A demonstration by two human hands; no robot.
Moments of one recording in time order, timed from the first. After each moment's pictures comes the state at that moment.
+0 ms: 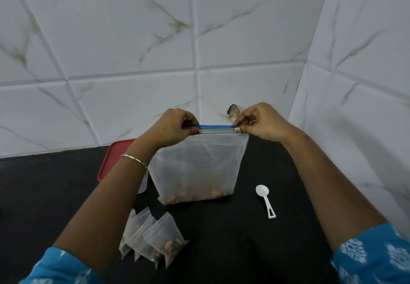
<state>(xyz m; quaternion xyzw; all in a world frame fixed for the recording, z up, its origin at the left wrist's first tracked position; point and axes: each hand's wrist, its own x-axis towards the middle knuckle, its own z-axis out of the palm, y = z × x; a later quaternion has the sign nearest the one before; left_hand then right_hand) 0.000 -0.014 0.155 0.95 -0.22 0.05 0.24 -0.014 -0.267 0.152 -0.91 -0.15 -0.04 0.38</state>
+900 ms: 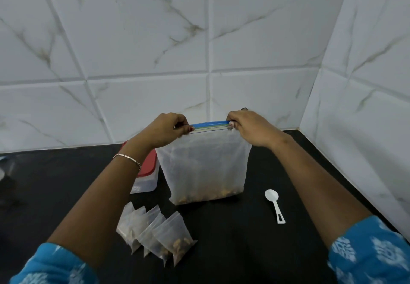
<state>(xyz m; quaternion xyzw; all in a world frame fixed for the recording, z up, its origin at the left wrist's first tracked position) 0.008 0.030 0.147 0.96 -0.18 0.03 0.23 0.004 -0.221 0.144 -0.96 -0.22 -0.09 0.15</state>
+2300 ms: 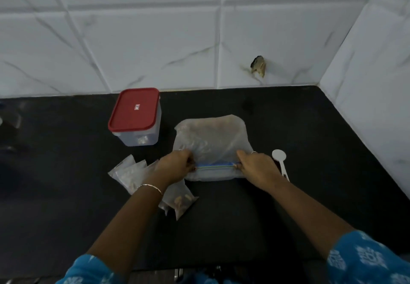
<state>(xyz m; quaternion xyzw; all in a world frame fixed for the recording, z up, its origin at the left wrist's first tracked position) -0.052 0.026 -0.051 0.97 -0.07 -0.17 0.16 -0.058 -0.237 -0.071 -0.98 -0.22 -0.02 0.01</state>
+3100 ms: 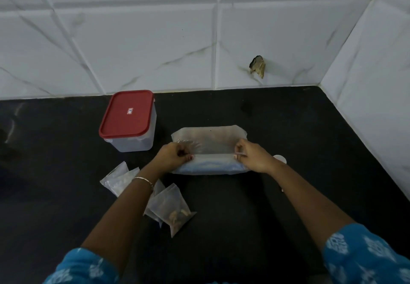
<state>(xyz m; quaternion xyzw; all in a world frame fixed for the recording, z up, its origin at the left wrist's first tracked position) -0.018 0.028 -0.032 0.92 -0.02 -0.21 0.32 -0.012 -0.239 -0.043 -0.93 -0.10 0.19 0.30</state>
